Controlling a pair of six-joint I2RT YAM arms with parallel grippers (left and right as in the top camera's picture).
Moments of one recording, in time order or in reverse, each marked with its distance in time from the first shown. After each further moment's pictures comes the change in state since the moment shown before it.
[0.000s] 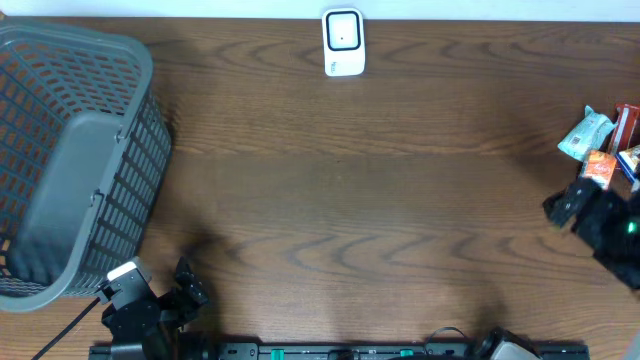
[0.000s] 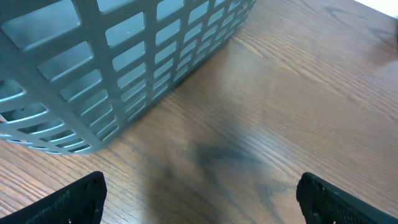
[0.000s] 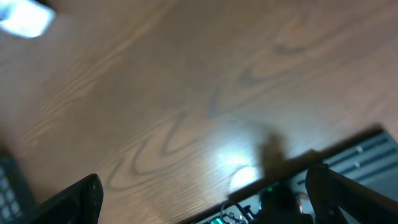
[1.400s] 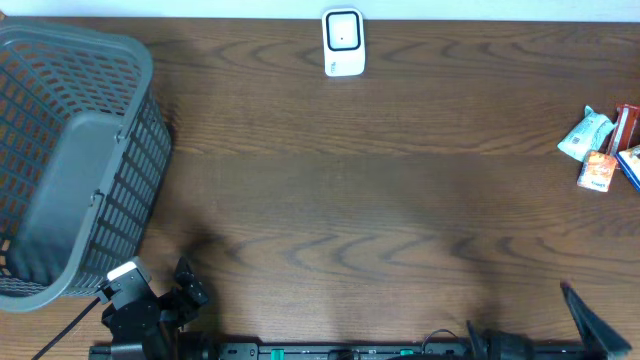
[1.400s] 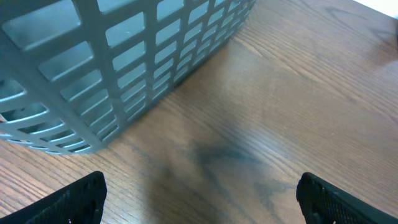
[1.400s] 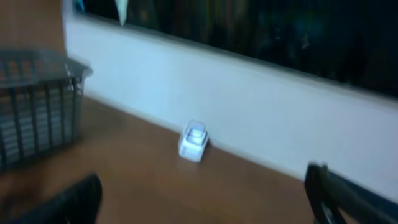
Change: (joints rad) left arm 0.000 0.000 0.000 0.000 0.000 0.000; right arm 0.307 -0.963 -0.423 0.702 -0.322 -0.360
